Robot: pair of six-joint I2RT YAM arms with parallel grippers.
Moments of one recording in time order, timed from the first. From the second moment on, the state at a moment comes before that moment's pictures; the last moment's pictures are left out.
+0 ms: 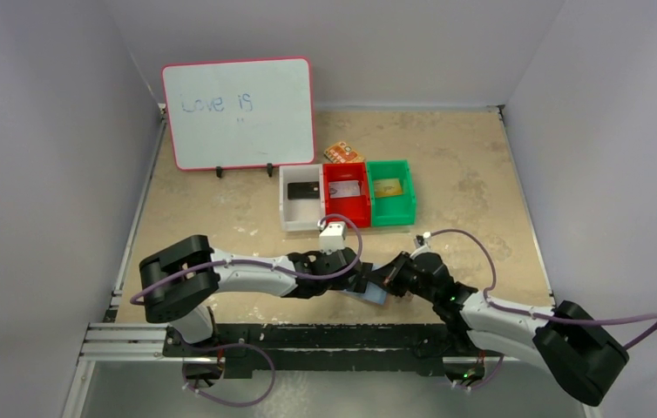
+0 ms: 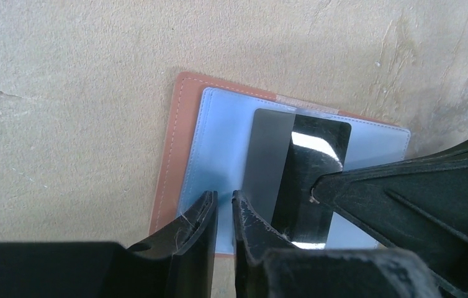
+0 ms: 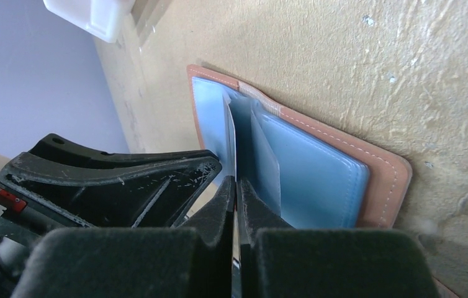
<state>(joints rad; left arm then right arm) -1.21 1.63 0.82 -0.13 -0.44 -1.06 0.73 0.96 0.02 0.40 -0.06 1.33</state>
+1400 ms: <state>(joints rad) -1.22 1.59 0.79 -0.17 -0.55 -1.10 0.73 0.88 0.05 0.23 -0.02 1.34</state>
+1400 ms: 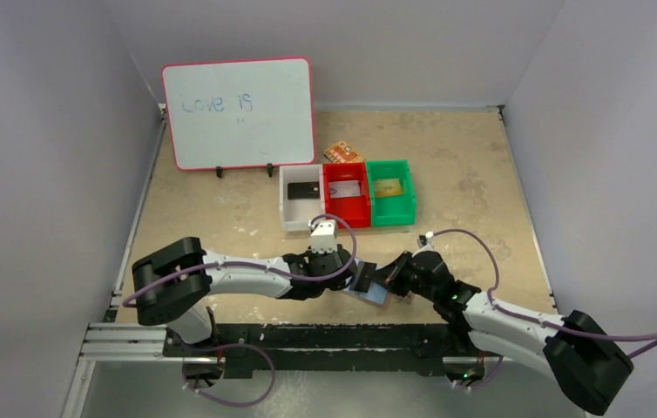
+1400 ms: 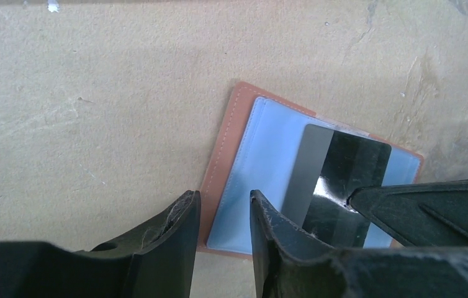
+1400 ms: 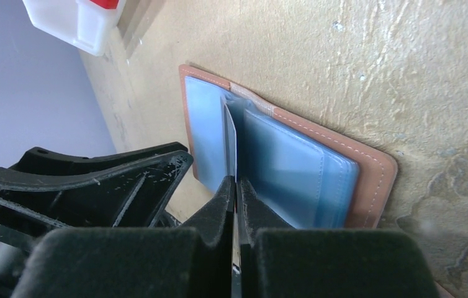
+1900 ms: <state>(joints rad) -1.22 1.62 0.79 -0.14 -0.50 -1.04 0.73 0.99 0.08 0.27 -0.02 1.31</state>
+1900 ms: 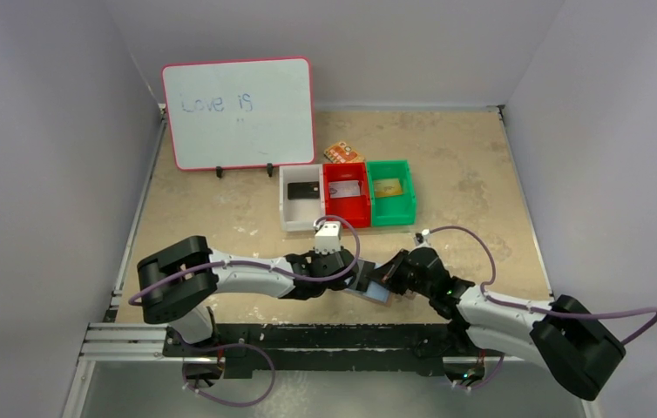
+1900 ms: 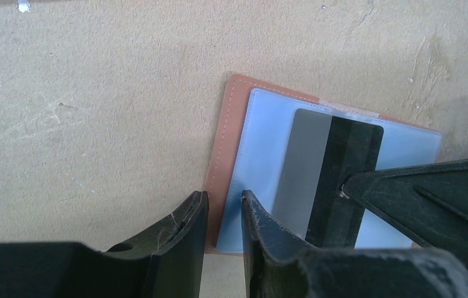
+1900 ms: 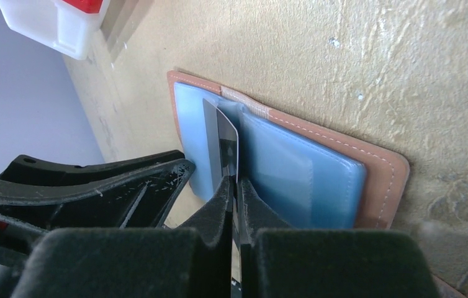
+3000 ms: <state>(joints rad) -1.22 1.52 0.81 -0.10 -0.56 -1.09 0.72 1.03 0.10 0.28 -0.02 1.29</state>
